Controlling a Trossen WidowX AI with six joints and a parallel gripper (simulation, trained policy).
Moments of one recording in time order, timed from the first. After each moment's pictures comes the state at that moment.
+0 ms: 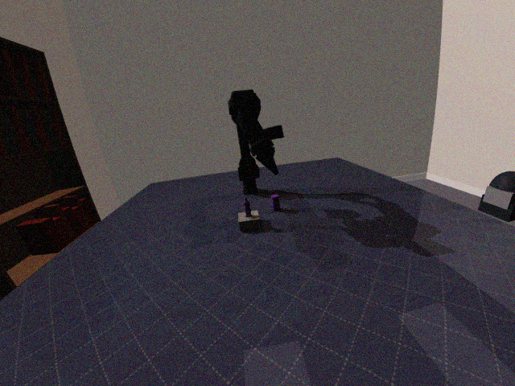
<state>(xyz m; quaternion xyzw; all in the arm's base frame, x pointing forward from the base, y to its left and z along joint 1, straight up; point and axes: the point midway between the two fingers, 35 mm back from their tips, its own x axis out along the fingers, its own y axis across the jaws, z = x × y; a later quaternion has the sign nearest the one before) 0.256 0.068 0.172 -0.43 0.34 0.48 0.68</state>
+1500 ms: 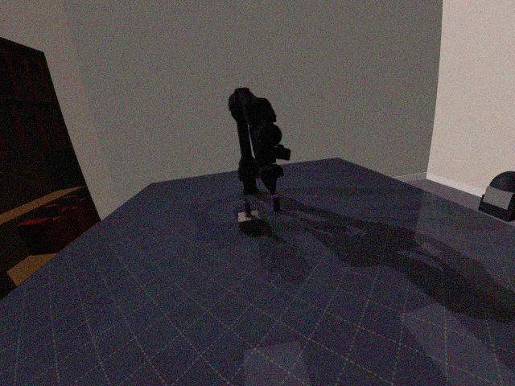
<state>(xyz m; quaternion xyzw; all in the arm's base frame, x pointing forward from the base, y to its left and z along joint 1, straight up) 0.244 0.058 0.115 -0.48 0.47 0.54 0.52</state>
